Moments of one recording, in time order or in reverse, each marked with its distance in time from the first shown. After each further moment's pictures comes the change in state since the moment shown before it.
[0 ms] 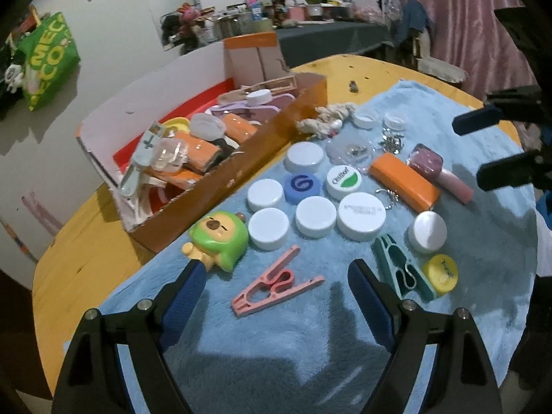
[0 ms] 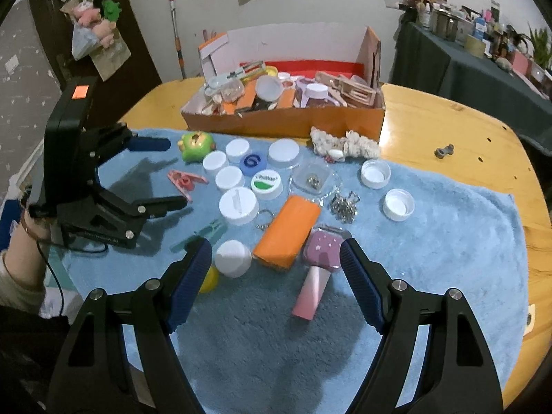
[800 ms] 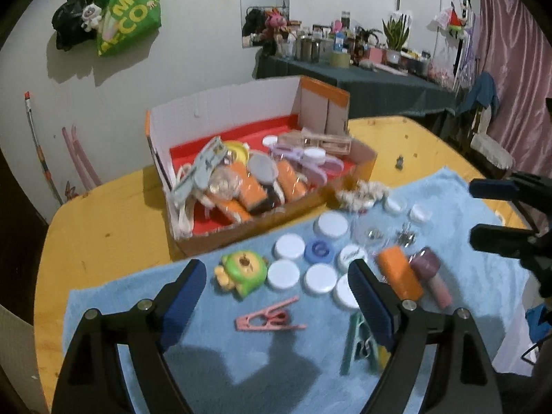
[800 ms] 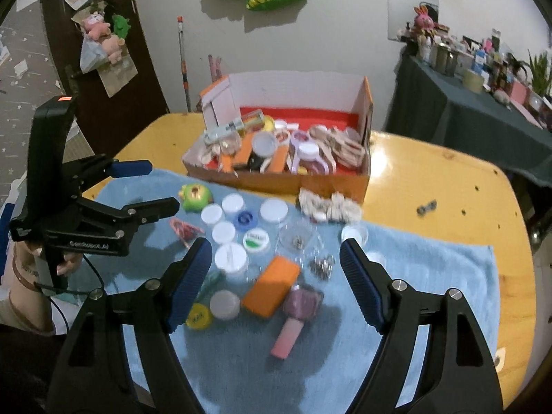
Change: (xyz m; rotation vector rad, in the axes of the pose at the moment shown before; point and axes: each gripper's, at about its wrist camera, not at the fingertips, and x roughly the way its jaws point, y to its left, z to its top) left arm -0.043 0.014 0.032 -0.365 -0.061 0.114; right arm -0.027 -0.006 0.039 -0.039 -0.106 0.000
